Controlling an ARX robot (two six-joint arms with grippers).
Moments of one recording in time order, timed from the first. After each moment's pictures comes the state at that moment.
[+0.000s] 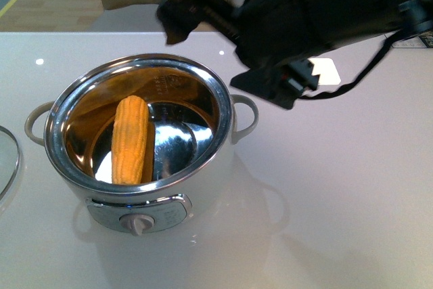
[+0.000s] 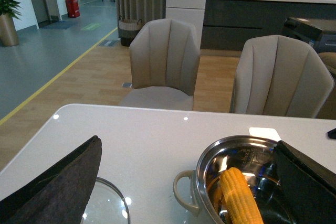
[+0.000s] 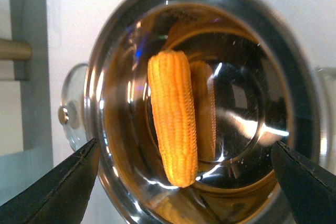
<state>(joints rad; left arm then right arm) 0.00 0.01 0.01 0.00 0.00 -0.01 0.54 1.87 1.03 0.18 -0.21 0.77</state>
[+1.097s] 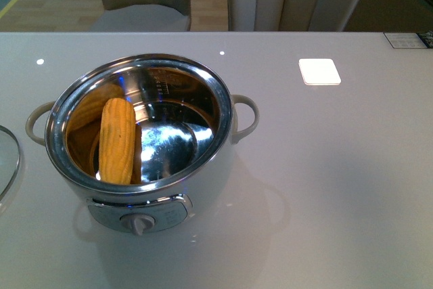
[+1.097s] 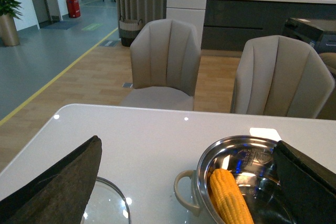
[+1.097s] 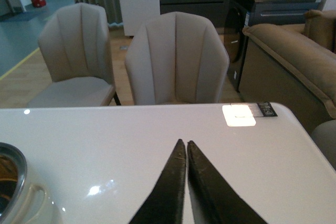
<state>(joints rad) 0.00 0.01 0.01 0.00 0.00 -0.01 0.08 0.84 0.14 0.70 0.07 0.01</state>
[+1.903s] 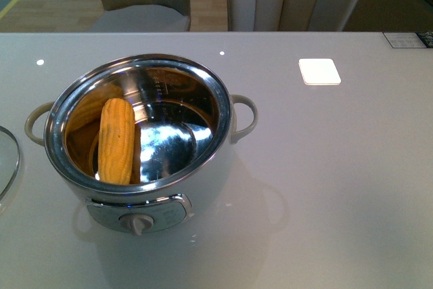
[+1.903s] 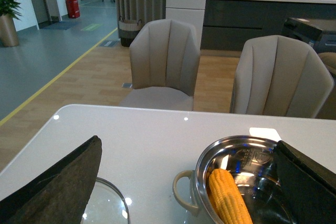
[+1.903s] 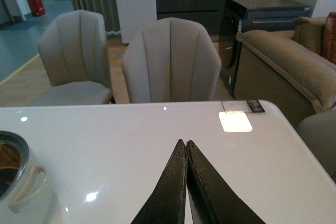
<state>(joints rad) 0.00 0.01 0.01 0.00 0.00 -0.01 0.00 0.36 0.02 0.36 0.00 0.01</state>
